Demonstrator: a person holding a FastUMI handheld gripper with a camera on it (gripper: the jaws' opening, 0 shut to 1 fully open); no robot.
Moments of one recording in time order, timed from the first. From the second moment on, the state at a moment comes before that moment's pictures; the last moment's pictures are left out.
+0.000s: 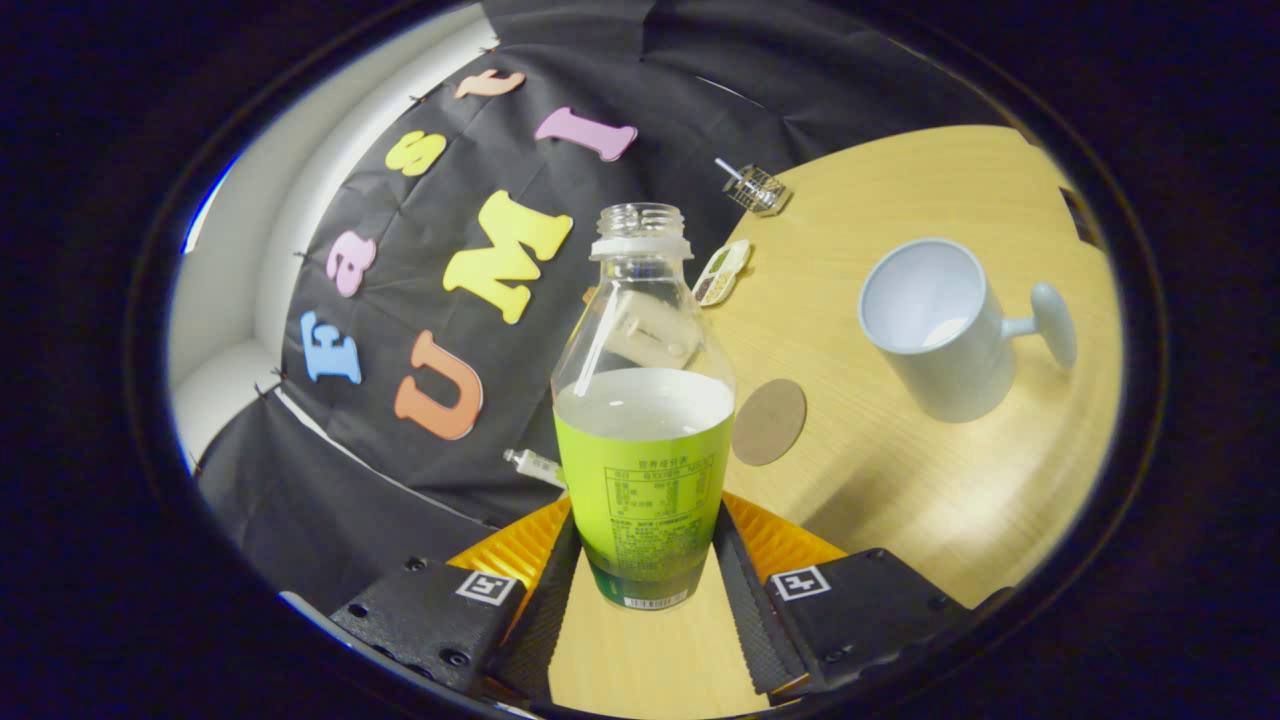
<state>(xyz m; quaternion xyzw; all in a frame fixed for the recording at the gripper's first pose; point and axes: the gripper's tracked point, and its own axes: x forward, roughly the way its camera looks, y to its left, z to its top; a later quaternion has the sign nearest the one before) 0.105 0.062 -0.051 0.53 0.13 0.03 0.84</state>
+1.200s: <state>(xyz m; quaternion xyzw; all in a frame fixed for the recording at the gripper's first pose) 0.131 0.057 -0.021 0.77 0.05 0.08 0.64</state>
